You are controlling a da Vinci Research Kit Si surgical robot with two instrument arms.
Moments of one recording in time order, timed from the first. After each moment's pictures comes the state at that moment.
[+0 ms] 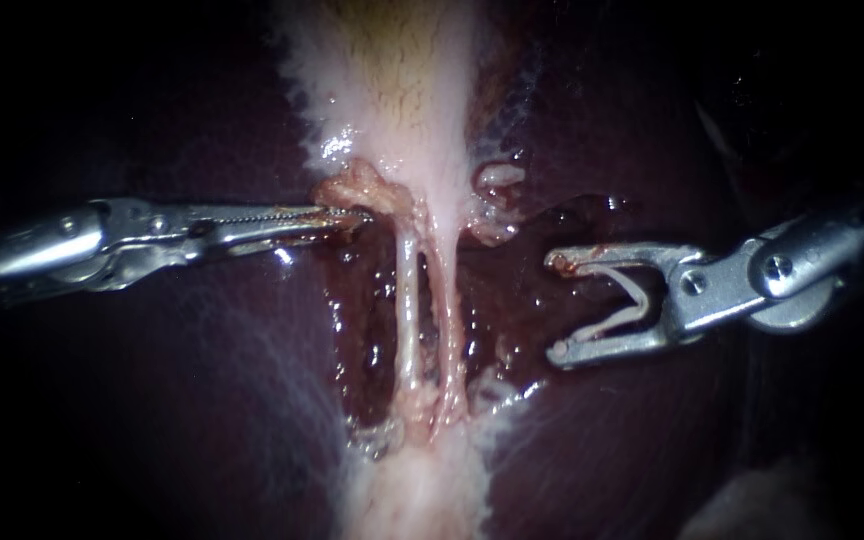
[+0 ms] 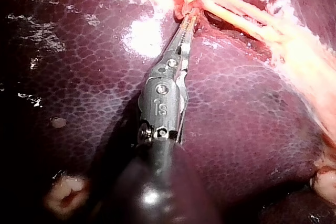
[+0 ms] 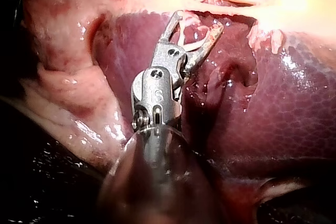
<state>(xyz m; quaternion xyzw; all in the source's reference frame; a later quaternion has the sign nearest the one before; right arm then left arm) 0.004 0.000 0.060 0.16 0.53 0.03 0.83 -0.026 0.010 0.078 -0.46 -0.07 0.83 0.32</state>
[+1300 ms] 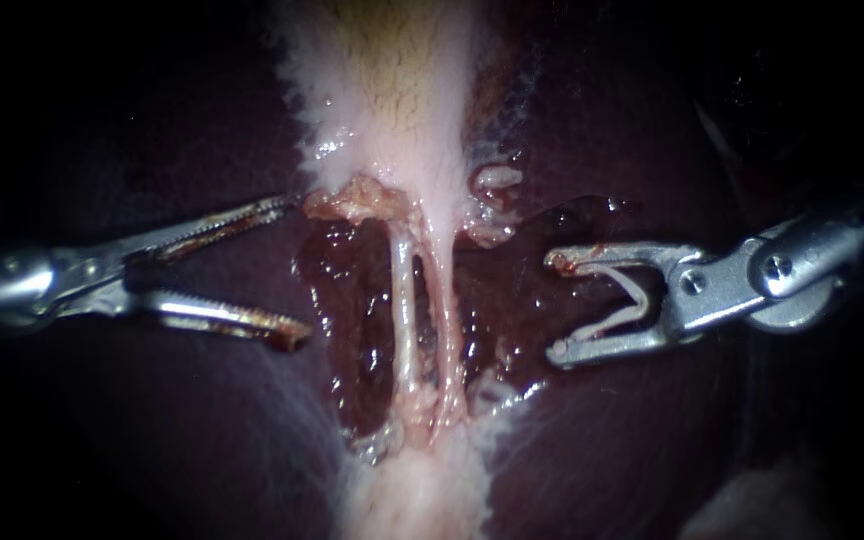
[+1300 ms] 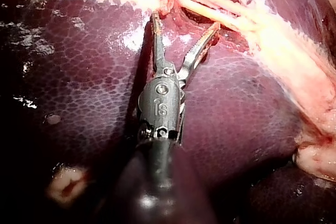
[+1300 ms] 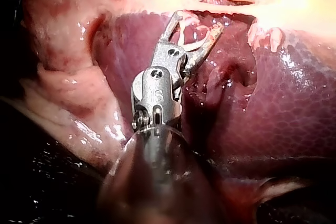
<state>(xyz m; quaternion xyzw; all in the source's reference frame) 0.004 0.000 0.060 0.16 0.53 0.03 0.83 -0.025 0.008 0.071 -0.47 -0.06 0.83 0.29</state>
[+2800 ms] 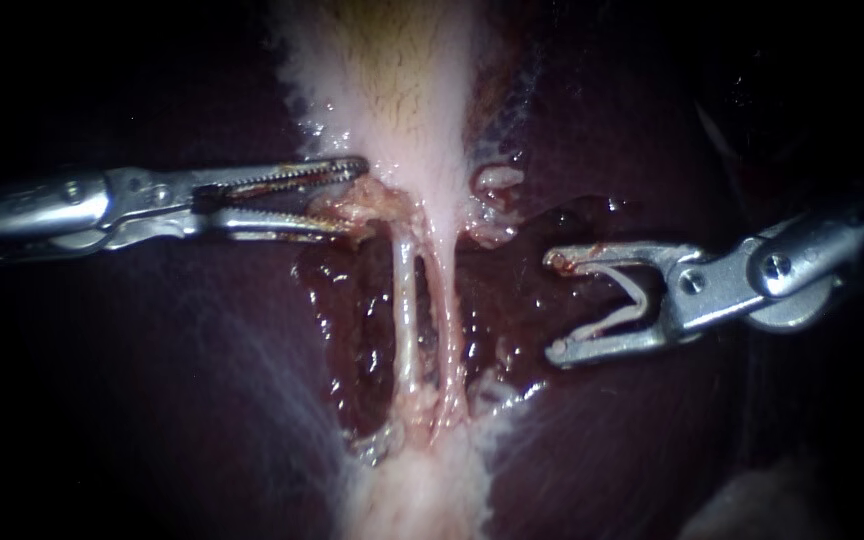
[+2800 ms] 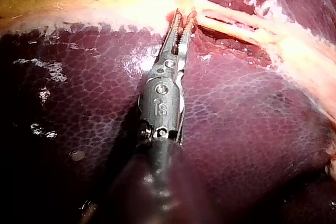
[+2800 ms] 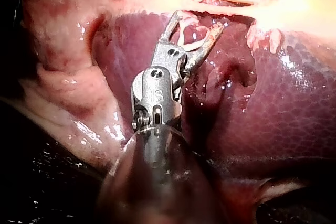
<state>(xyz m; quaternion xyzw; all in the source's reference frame) 0.004 0.000 0.060 0.16 0.53 0.03 0.83 -0.027 0.014 0.074 -0.48 -0.04 0.84 0.26</state>
